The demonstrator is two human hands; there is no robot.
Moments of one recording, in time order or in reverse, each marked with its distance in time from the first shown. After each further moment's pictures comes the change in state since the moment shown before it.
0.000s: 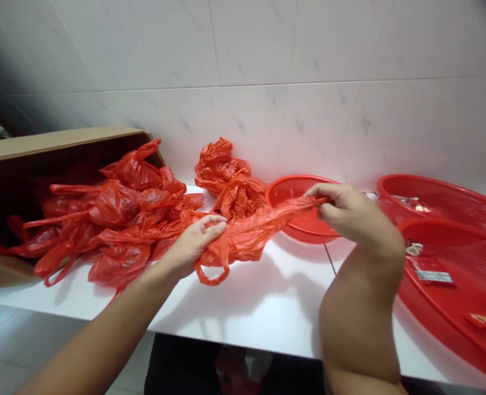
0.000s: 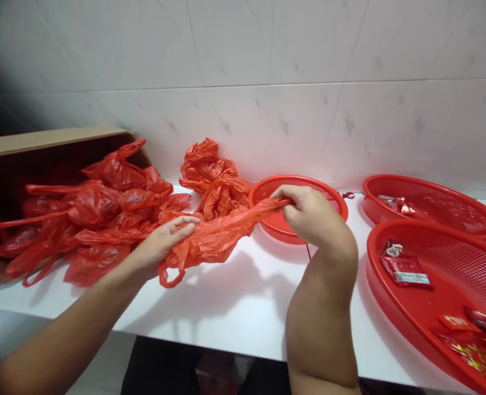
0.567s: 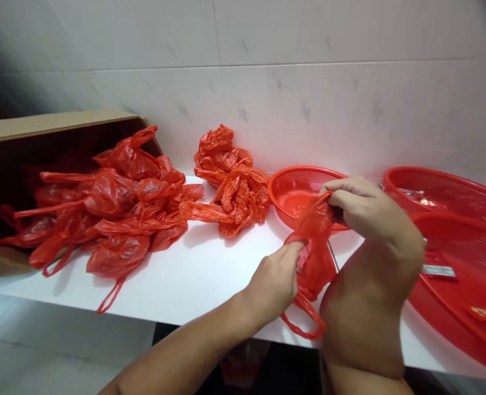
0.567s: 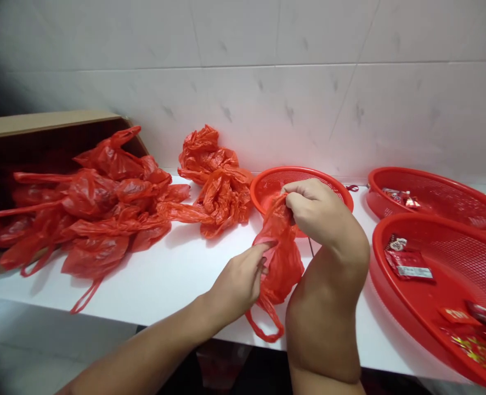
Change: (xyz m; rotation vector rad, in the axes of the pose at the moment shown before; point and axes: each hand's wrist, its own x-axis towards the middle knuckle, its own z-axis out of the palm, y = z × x) left_hand -0.025 -0.058 0.138 0.699 -0.205 0.601; right_hand -0.005 -0.009 0.002 0.268 -0.076 0.130
